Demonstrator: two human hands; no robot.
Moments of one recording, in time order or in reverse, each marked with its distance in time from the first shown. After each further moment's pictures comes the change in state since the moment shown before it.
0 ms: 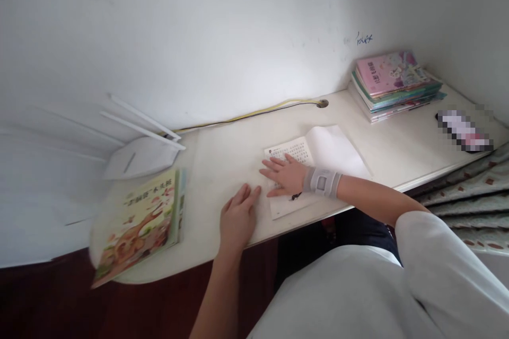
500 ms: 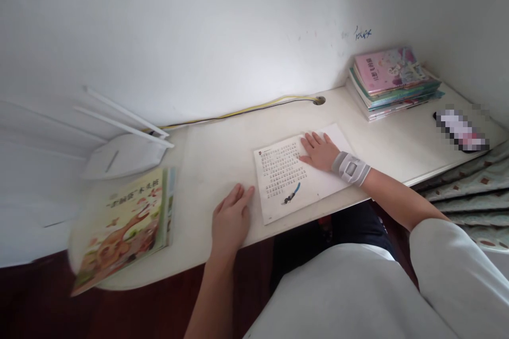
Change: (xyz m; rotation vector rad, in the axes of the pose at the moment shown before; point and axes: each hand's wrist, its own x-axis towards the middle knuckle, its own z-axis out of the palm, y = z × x) left_hand 0.001 -0.001 0.003 -0.092 0.021 -0.021; right_hand -0.055 0.070 -0.003 -0.018 -0.017 0.438
